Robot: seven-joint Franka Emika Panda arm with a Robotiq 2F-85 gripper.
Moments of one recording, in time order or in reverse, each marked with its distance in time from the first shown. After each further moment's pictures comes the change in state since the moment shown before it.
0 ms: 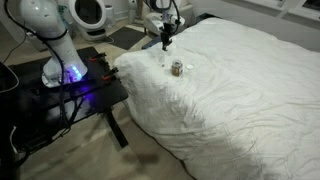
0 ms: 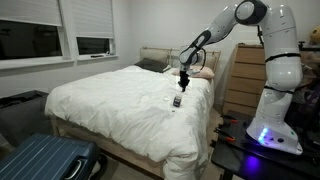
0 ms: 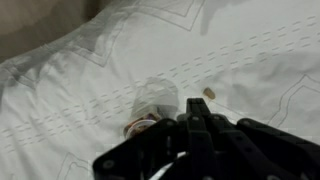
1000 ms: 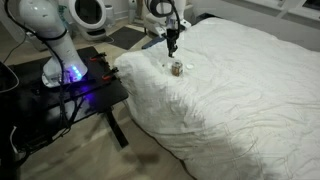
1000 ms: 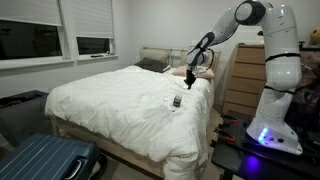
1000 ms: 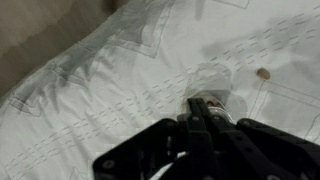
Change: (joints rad) arm -0.042 0.001 -0.093 -0.032 -0.016 0.119 0.000
